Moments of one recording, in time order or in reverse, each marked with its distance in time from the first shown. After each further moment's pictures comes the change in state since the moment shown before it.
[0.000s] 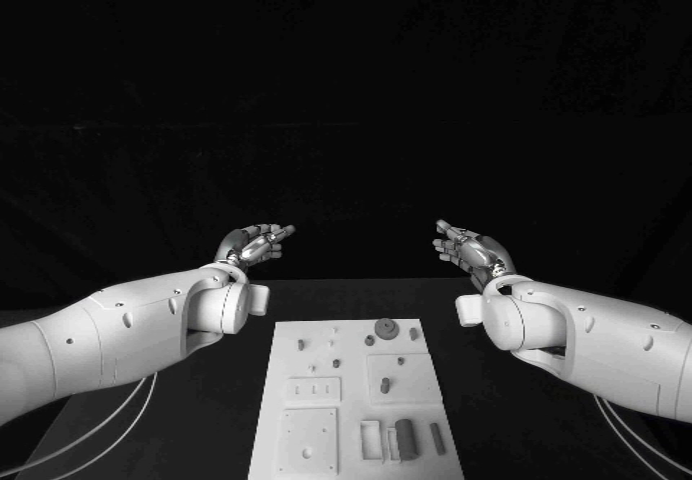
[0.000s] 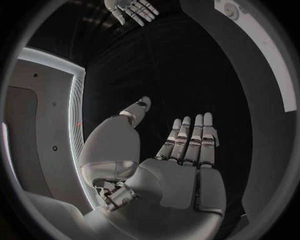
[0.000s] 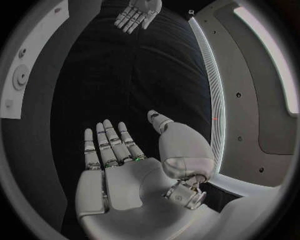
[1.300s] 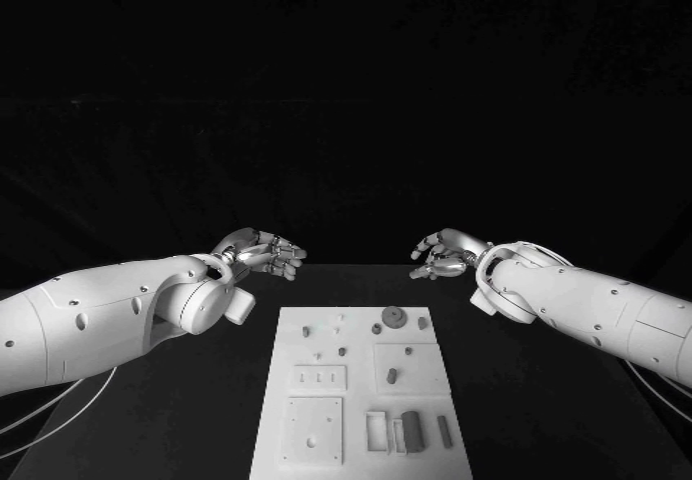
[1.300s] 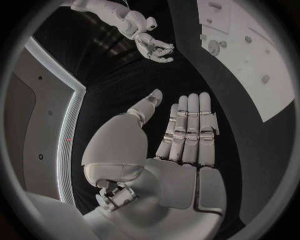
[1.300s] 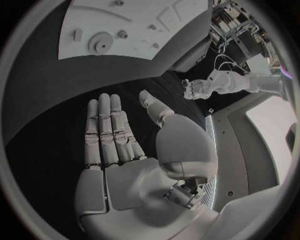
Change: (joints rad) left arm 0.087 -0.141 -0.050 0.186 -0.182 0.274 -0.135; left_hand 0.113 0.057 -0.030 -0.211 0.004 0.401 0.044 0.097 -0.007 0.479 -0.031 0.176 0.091 0.466 -0.113 0.235 0.163 0.070 0.395 -0.095 0.161 0.070; right arm 0.072 0.155 -0.044 -0.312 -1.034 0.302 -0.220; right_hand 0.212 -0.129 0.064 -0.320 0.000 0.280 0.033 0.104 0.053 0.598 -0.121 0.290 0.259 0.643 -0.161 0.459 0.340 0.141 0.721 -0.080 0.256 0.270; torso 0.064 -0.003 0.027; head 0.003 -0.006
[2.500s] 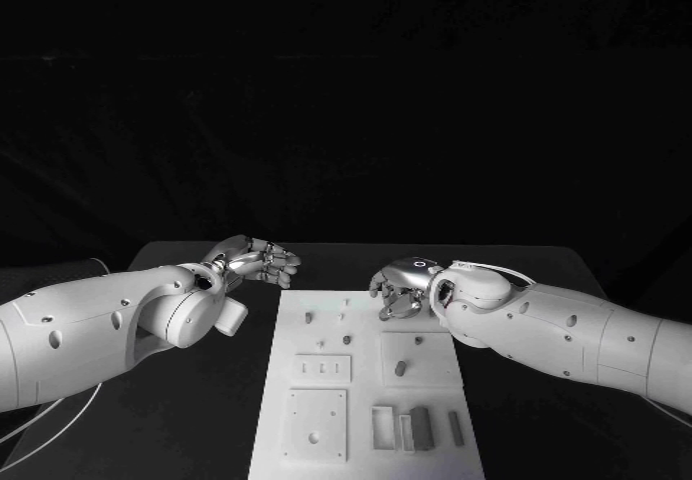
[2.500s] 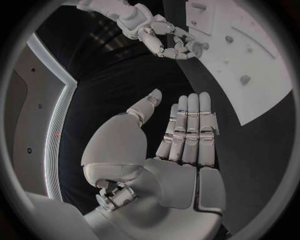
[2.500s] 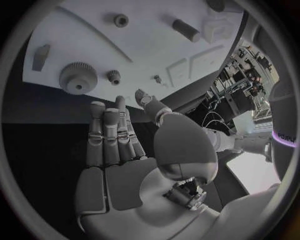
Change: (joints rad) left arm 0.009 -0.008 0.001 0.041 0.001 0.001 -0.001; left_hand -0.009 -0.001 0.008 0.008 0.000 0.000 0.000 -0.010 -0.006 0.007 0.000 -0.009 0.007 0.000 0.000 -0.004 0.018 -0.009 0.005 -0.005 0.000 0.001; right arm -0.029 0.004 -0.001 0.215 -0.535 0.018 -0.140; right_hand 0.057 -0.007 0.062 -0.007 0.000 0.105 -0.016 -0.059 0.055 -0.143 -0.054 -0.085 0.085 0.089 -0.021 0.527 0.150 -0.005 0.142 -0.134 0.460 0.027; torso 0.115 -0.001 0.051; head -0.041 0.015
